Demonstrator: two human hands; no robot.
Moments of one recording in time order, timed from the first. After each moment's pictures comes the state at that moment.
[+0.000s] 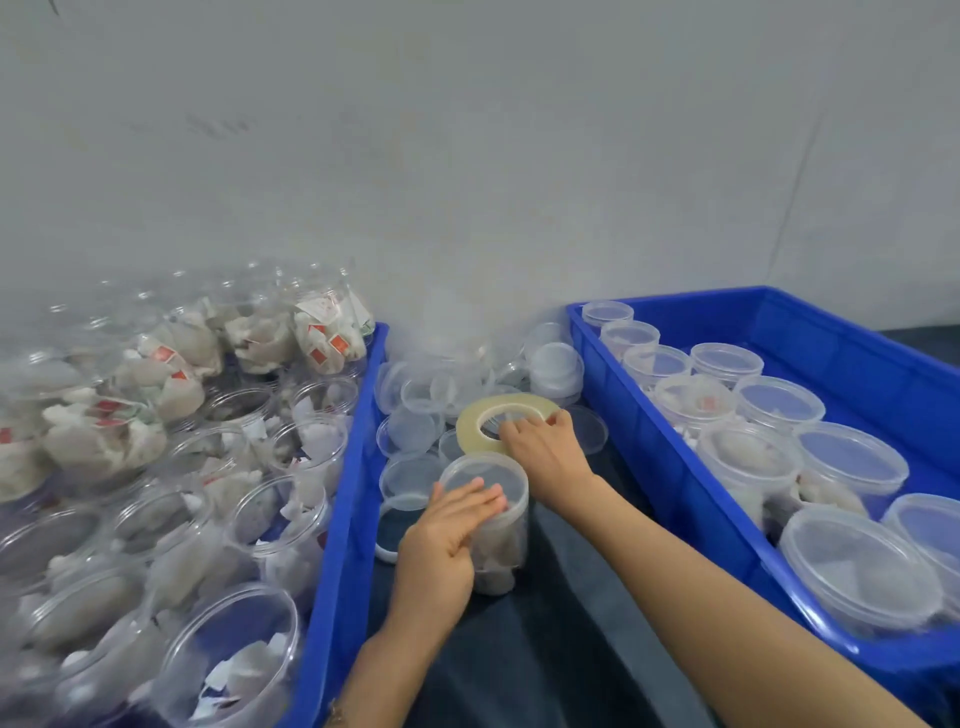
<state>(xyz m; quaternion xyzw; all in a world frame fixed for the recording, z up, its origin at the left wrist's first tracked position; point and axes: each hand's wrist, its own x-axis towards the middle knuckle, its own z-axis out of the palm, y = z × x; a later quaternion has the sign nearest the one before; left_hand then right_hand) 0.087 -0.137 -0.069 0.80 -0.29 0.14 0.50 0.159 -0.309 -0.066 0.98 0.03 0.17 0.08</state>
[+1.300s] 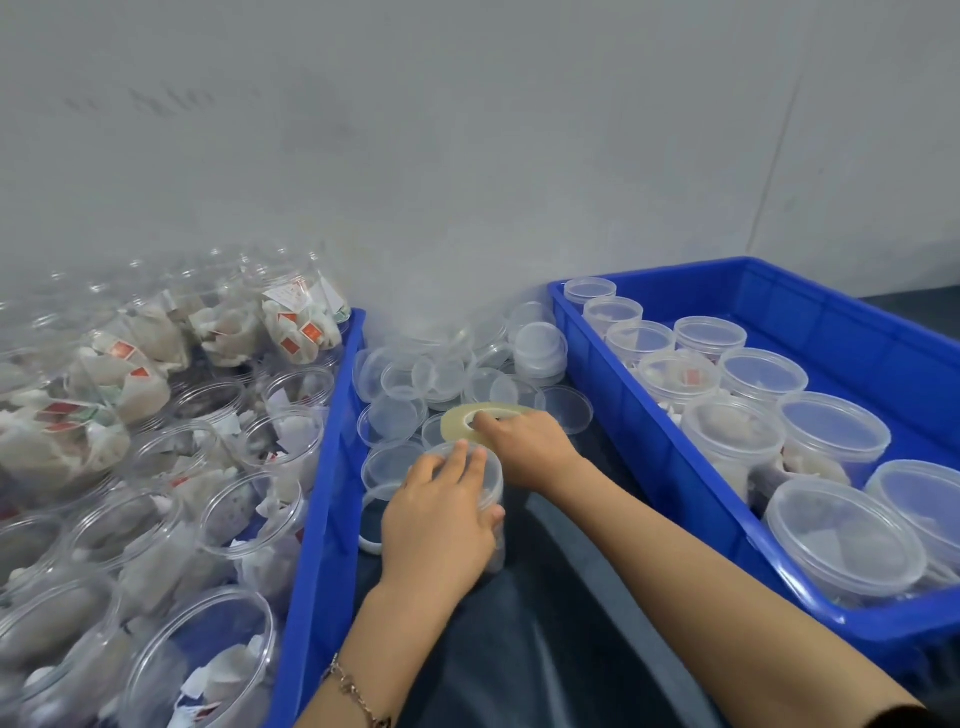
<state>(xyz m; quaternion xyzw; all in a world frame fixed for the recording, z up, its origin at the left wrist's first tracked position) 0.095 -0.154 -0.046 0.95 -0.27 0.12 0.08 0.152 -0.314 -0.065 0.98 0.10 0.17 0.03</state>
